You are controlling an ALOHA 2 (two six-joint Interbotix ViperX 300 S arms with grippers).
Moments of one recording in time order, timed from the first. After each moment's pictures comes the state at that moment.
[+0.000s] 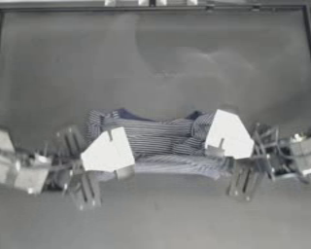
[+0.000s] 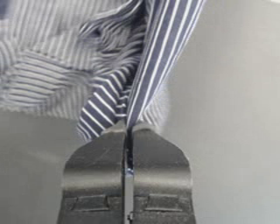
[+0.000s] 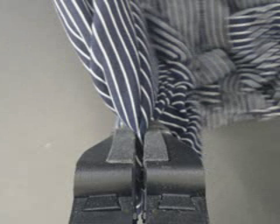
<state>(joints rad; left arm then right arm) -0.16 -0.10 0.48 0.34 0.94 -0.74 0.13 -0.24 0.68 -0.24 0.77 0.77</state>
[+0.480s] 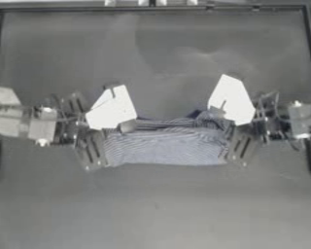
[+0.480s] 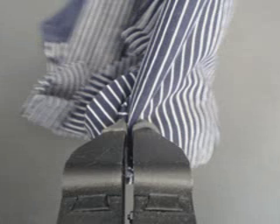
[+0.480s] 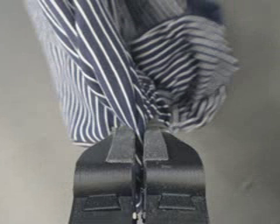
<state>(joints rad) 0.06 -0.11 0.52 0.27 0.85 -0.54 -0.08 -0.26 0.72 -0.22 0.75 0.65</state>
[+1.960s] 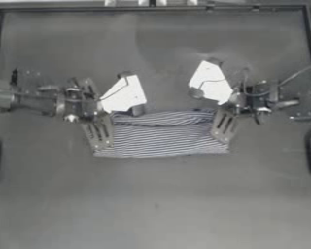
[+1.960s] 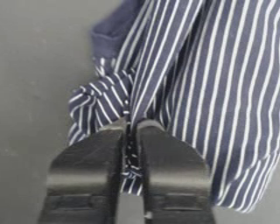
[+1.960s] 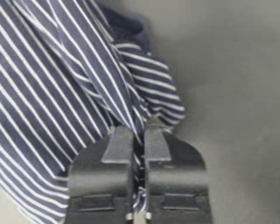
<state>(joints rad) 0.23 0.09 0.53 0.26 0.75 -0.37 -0.29 0.00 0.71 -0.19 0.64 0.47</state>
